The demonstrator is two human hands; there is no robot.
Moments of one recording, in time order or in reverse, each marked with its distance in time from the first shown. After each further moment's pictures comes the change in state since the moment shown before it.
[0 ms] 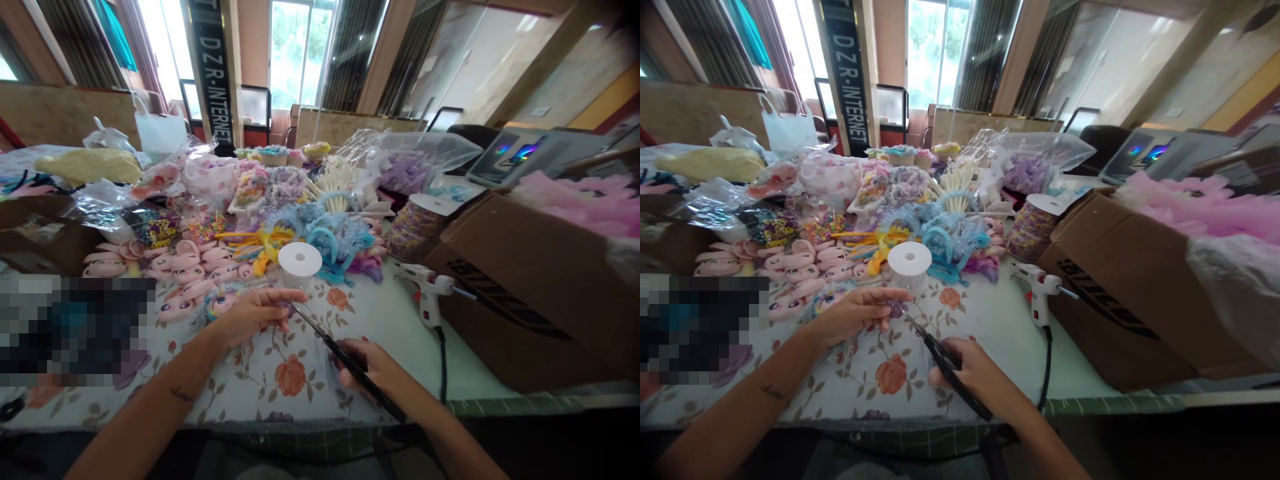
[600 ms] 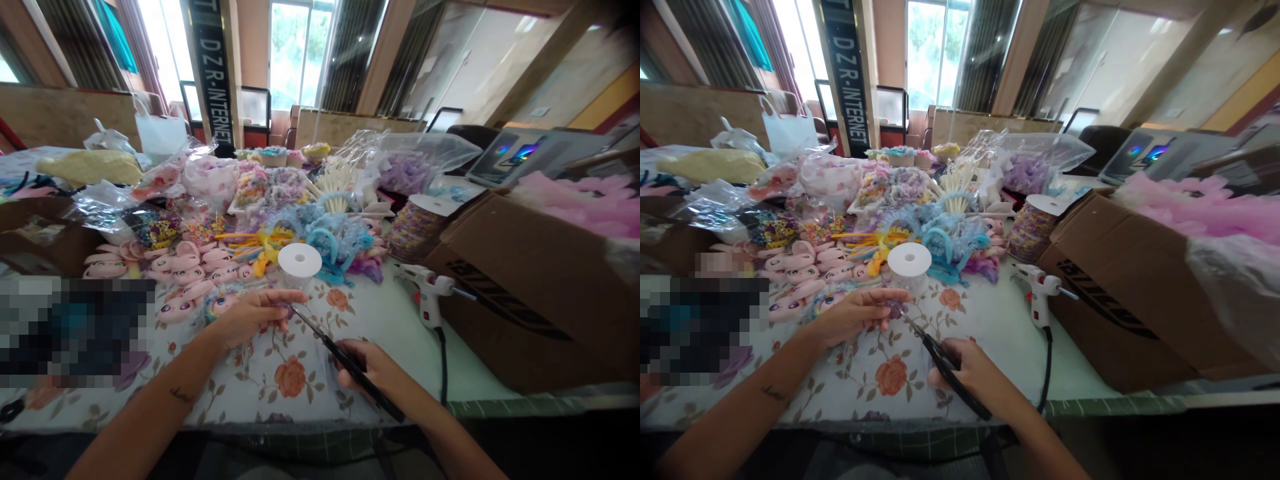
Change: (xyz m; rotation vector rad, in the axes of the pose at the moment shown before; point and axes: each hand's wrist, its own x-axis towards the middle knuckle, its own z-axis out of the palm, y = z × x) left_hand 0.000 -0.003 -0.002 -0.005 -0.011 -0.003; right_hand 0.002 -0.001 0.000 0.013 -0.018 0.012
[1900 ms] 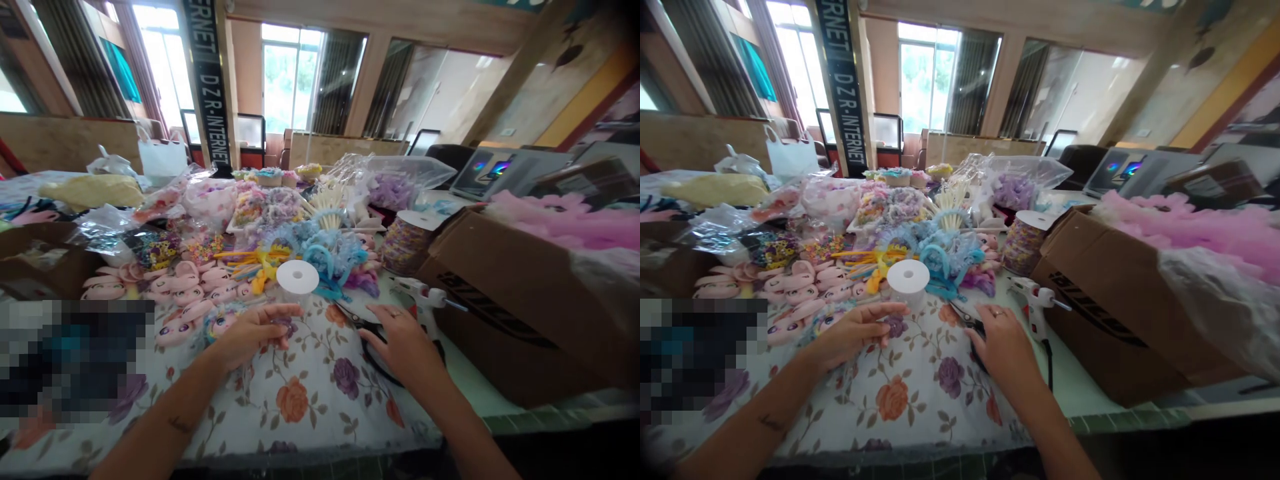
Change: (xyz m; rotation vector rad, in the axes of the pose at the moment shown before) left_hand 0.001 0.001 0.003 -0.078 0.033 0.026; right_hand 0.006 -0.016 -0.041 -1.004 0.697 -0.037
